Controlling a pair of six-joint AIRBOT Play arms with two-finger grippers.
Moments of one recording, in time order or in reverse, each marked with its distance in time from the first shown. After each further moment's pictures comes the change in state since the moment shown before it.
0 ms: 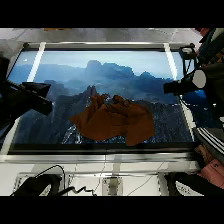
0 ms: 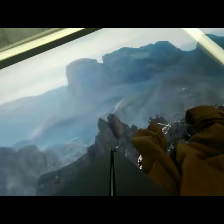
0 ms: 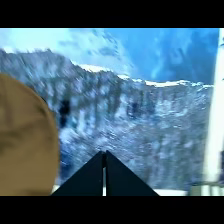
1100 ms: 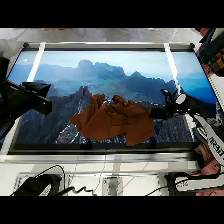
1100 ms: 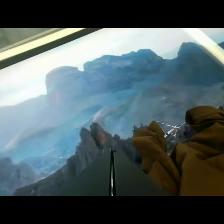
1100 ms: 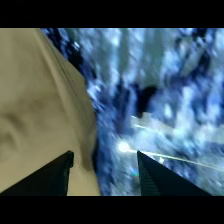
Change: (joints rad) left arm 0.000 0.000 0.000 0.000 0.000 0.000; right arm -0.268 -0.337 -0.394 0.665 -0.333 -0.378
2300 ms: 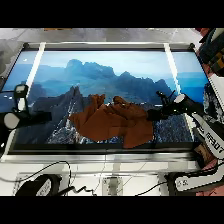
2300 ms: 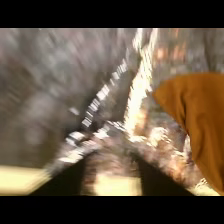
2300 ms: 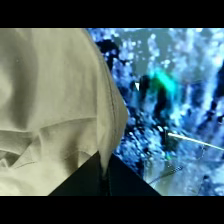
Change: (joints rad) left arm 0.431 -0.310 -0.315 -0.059 -0.103 -0.234; right arm 0.000 -0.051 0.014 0.159 0.117 -0.106
